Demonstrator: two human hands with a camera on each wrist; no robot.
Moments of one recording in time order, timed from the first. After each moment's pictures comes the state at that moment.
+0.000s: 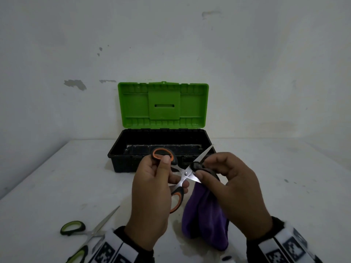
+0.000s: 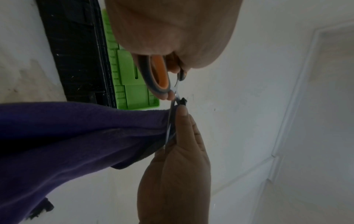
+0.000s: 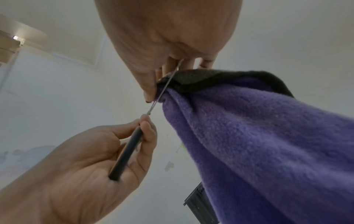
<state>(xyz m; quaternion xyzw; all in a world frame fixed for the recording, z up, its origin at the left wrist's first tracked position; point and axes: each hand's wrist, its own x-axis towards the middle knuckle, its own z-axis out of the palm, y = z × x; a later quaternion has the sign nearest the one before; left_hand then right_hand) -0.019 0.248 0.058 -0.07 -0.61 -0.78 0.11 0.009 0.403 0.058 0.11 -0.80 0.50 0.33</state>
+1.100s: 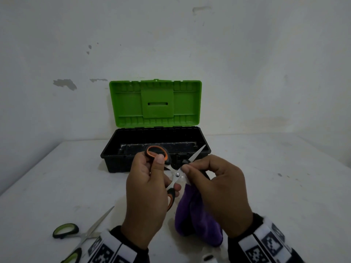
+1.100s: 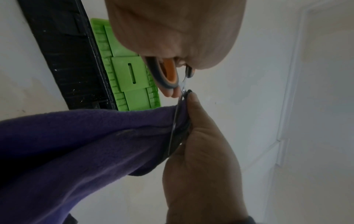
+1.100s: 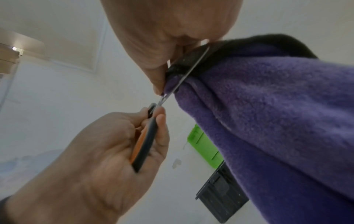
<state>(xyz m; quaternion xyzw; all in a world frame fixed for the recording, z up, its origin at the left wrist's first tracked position) -0.020 0.249 0.053 -0.11 -0.64 -0.75 0.15 0.005 0.385 0.054 0.08 -0.79 0.49 0.37</state>
